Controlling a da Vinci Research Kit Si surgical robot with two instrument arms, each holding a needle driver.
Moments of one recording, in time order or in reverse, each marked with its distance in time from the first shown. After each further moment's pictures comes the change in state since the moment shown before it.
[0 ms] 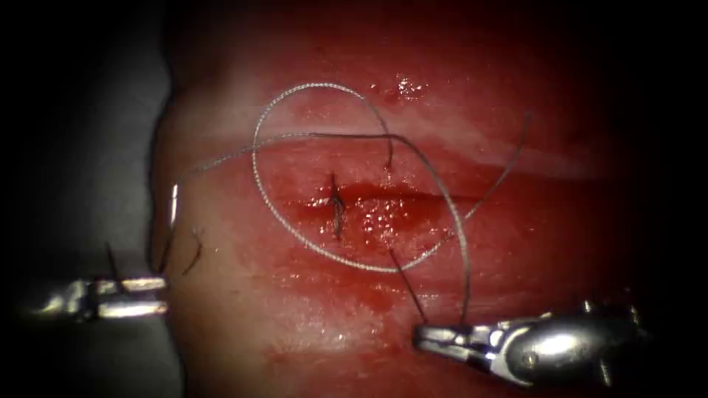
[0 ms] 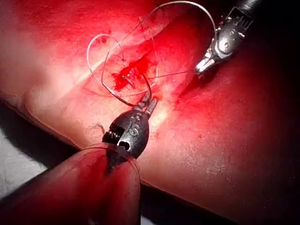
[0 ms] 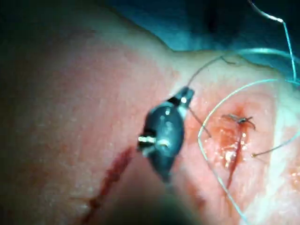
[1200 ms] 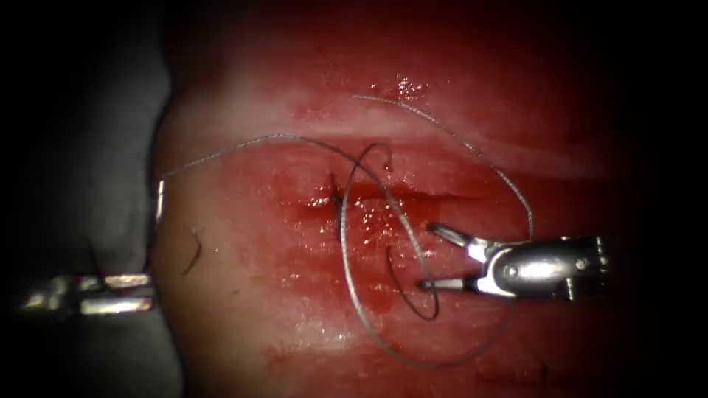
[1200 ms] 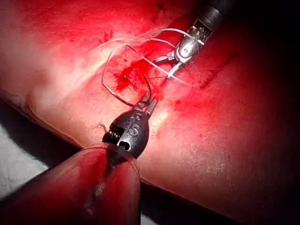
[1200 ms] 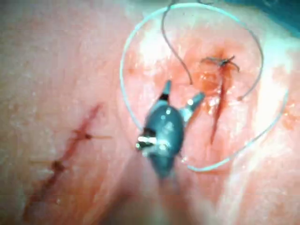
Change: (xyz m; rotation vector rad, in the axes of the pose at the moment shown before) right arm -0.014 0.007 0.004 -0.037 -0.067 0.046; left arm 0.000 0.000 -0.001 0.002 -0.004 -0.005
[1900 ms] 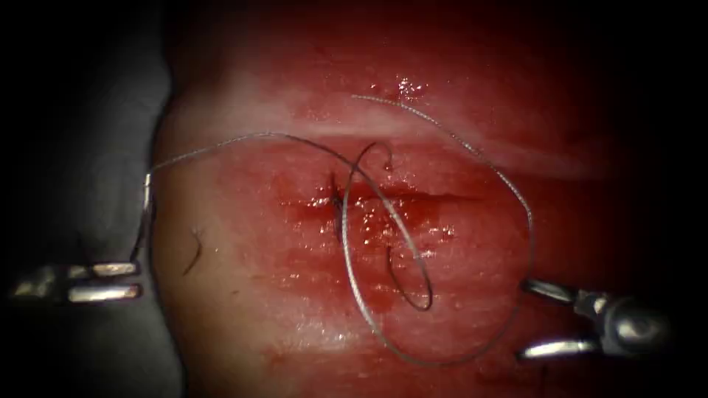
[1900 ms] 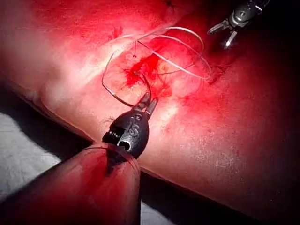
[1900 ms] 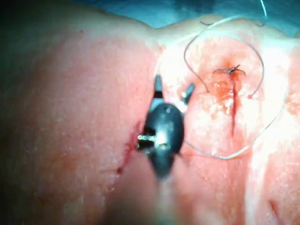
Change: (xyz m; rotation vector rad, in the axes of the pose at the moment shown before) right arm 0.010 -0.001 -0.012 0.132 0.022 0.173; left arm -0.001 -0.001 -0.003 0.036 -0.057 -0.006
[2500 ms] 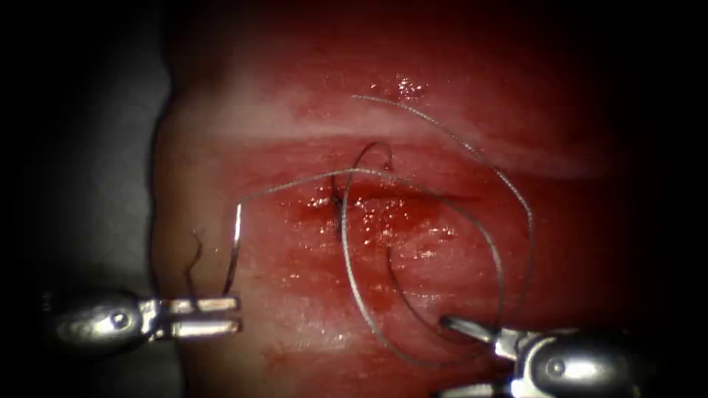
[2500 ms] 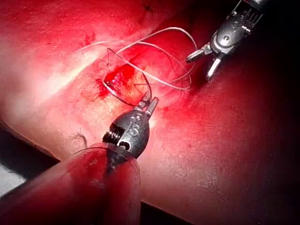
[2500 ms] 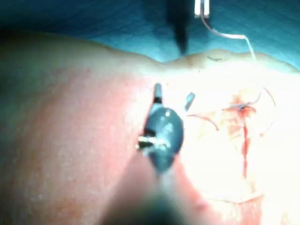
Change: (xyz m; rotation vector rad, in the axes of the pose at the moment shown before) right arm 0.003 -0.004 0.005 -0.037 -0.044 0.009; left arm 0.000 0.003 0.009 -0.091 0.046 0.061
